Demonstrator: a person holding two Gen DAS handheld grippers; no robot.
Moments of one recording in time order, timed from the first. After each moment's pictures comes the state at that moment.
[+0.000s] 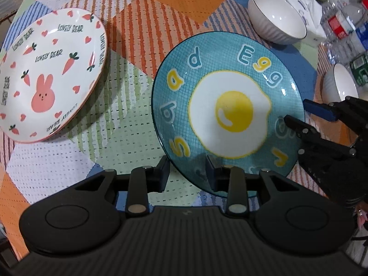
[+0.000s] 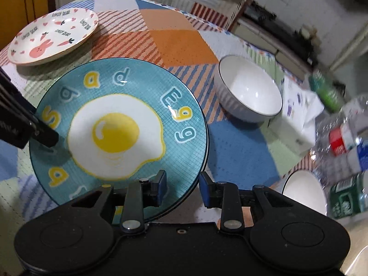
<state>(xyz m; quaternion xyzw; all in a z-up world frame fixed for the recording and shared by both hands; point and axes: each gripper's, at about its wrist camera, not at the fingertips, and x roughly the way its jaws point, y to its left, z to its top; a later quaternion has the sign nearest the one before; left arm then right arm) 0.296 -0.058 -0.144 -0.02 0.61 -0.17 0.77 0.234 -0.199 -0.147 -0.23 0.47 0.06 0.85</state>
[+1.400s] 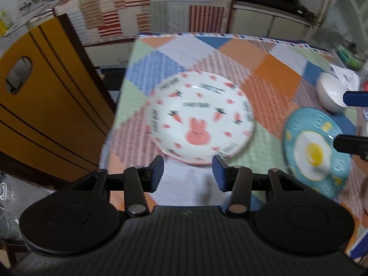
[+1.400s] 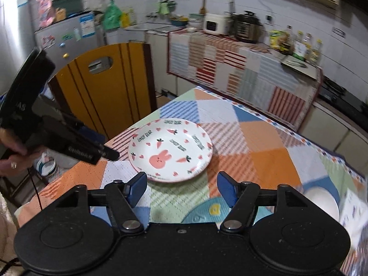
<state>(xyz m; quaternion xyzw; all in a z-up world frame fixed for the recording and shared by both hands) 0.263 0.115 -0.061 -0.01 0.48 -0.03 0.88 0.229 -0.101 -0.019 -0.15 0.35 0.31 0.87</state>
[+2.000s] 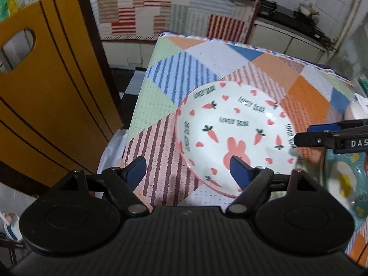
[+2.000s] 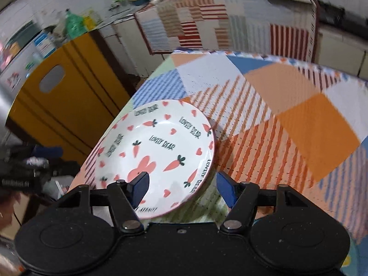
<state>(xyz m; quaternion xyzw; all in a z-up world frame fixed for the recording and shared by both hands) 0.303 0.168 -0.122 -0.07 0.46 -0.01 0.89 0.357 -0.082 -0.127 0.02 0.46 0.28 0.84</state>
